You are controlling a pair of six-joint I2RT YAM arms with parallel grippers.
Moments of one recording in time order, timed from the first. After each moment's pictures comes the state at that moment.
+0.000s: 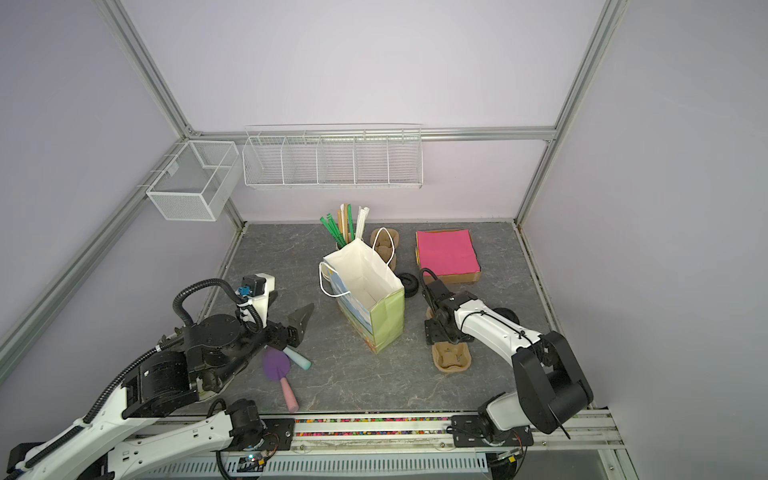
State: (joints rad) left arm -1.09 0.67 1.01 -0.70 -0.55 -0.30; right arm 0.51 1.44 0.85 -0.85 0.17 0.44
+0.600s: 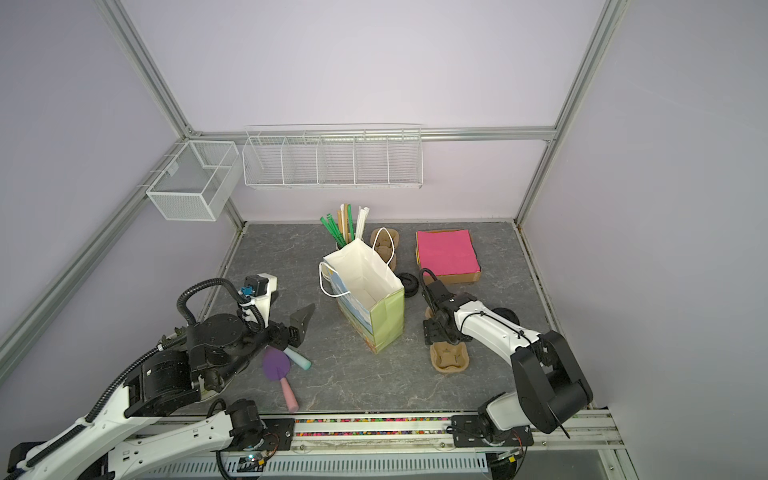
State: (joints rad) left arm -1.09 0.68 1.01 -0.70 -0.55 -0.29; right arm 0.51 1.44 0.84 -0.80 0.15 0.42
